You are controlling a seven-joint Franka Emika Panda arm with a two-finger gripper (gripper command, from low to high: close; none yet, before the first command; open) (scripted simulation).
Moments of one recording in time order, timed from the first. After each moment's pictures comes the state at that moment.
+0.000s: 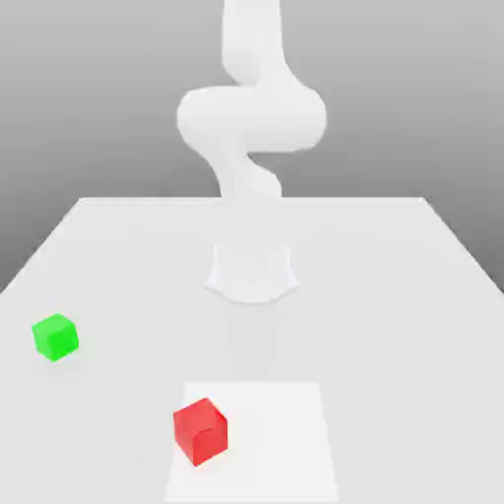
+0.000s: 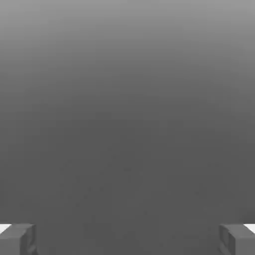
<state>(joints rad) -0.04 -0.71 0.03 -2.34 -0.01 2.35 0.88</state>
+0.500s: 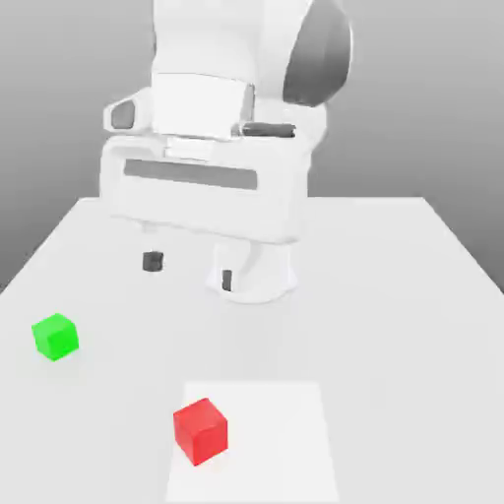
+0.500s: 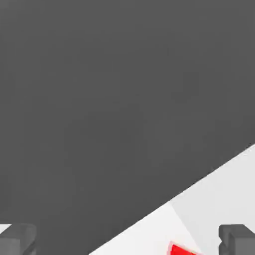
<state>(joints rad) -0.23 -0.16 0.11 -2.55 -0.06 2.62 1.40</state>
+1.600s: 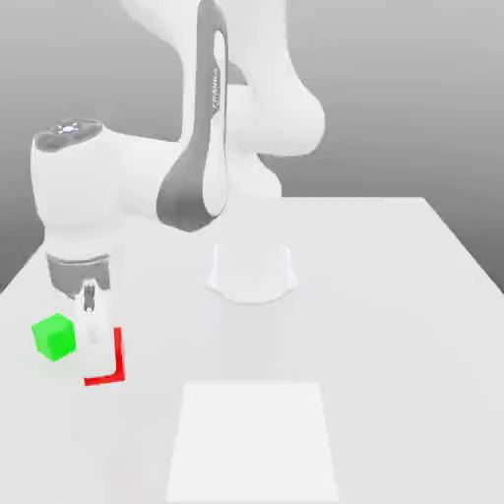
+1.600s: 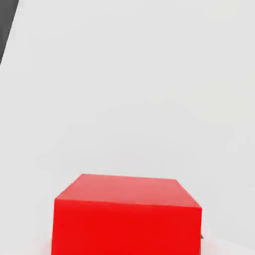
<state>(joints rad) -0.60 -0.02 -0.11 -2.72 -0.06 2.70 1.67</state>
